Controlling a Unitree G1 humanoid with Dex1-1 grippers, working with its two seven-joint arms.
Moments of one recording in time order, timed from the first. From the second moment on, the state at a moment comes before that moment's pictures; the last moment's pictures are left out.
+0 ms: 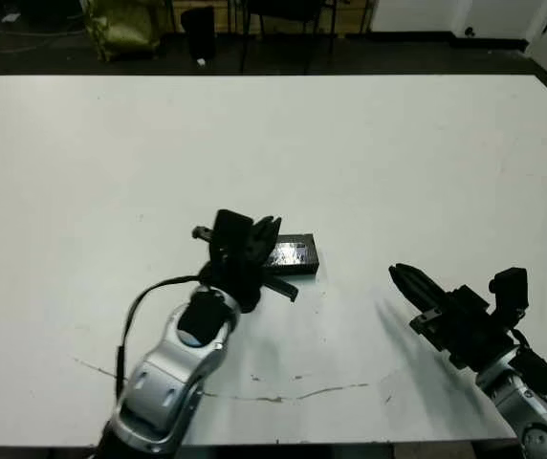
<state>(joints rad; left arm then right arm) -0.16 0.03 -0.37 -0.34 -0.03 0.60 0.01 0.21 -0.39 -0.12 -0.41 0.51 0.40 0.45</state>
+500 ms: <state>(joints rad) -0.11 -0.02 -0.37 -0.19 0.01 0.53 0.02 0.22 -0.39 -0.11 -0.45 0.52 0.44 0.41</state>
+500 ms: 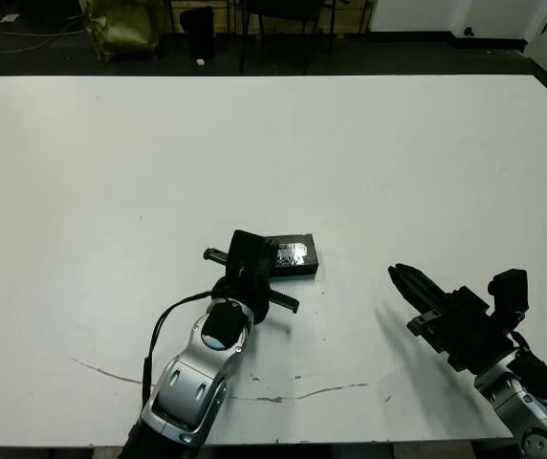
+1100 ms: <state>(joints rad) -0.09 -0.03 -0.34 -0.21 0.01 0.56 -0.02 0.21 -0.40 -0.11 -0.44 0.52 0.44 0.42</state>
